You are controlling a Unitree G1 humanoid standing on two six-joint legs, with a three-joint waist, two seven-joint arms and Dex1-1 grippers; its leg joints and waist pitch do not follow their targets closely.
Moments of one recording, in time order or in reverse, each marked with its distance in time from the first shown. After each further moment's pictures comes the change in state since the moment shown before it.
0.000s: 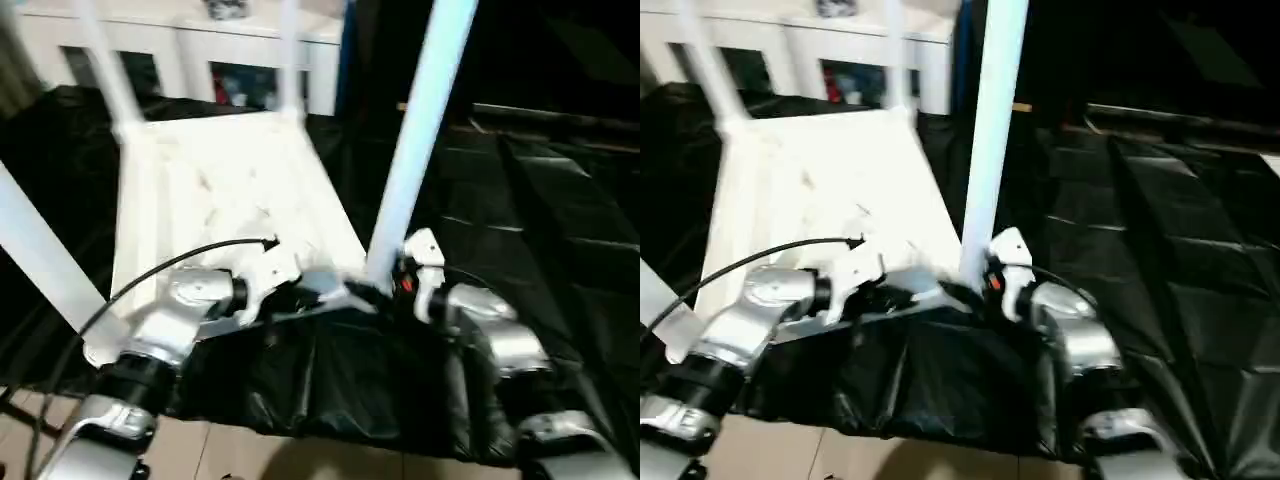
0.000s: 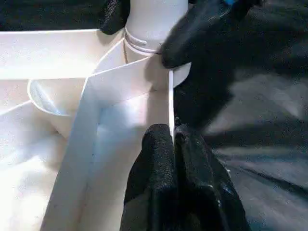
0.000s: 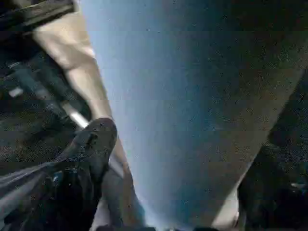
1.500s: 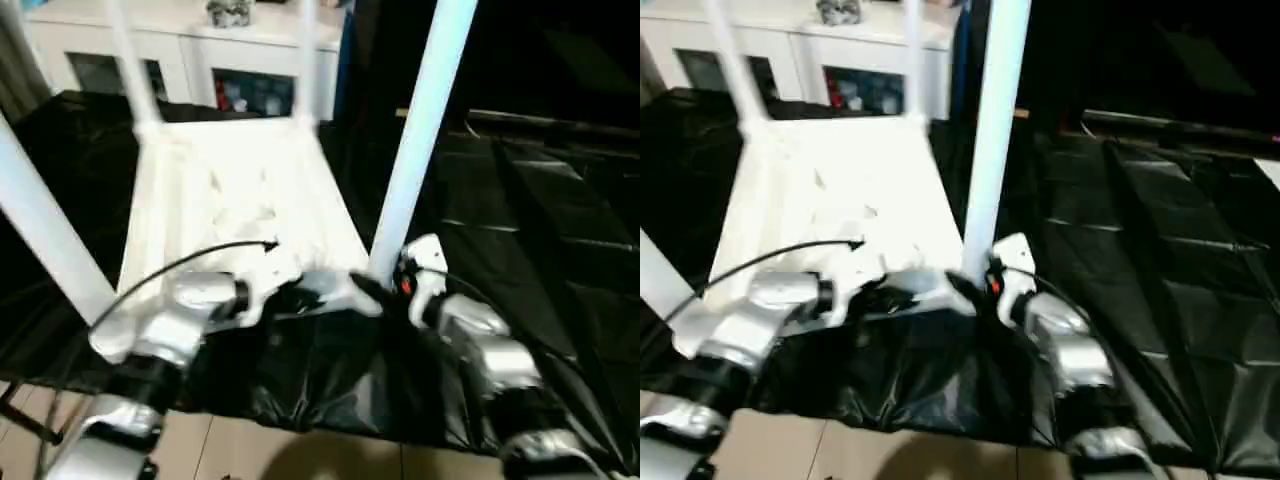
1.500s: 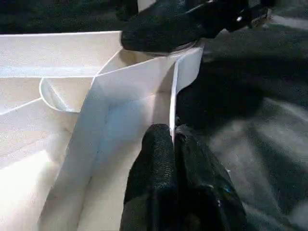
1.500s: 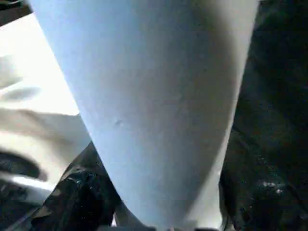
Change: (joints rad) left arm -0.020 -0.116 0.019 0.058 0.077 0.026 0.247; right arm -0.013 0.211 -0.136 0.071 -0.031 -0.017 -0.547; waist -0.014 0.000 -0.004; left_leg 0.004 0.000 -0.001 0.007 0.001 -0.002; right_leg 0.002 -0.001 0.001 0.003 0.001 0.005
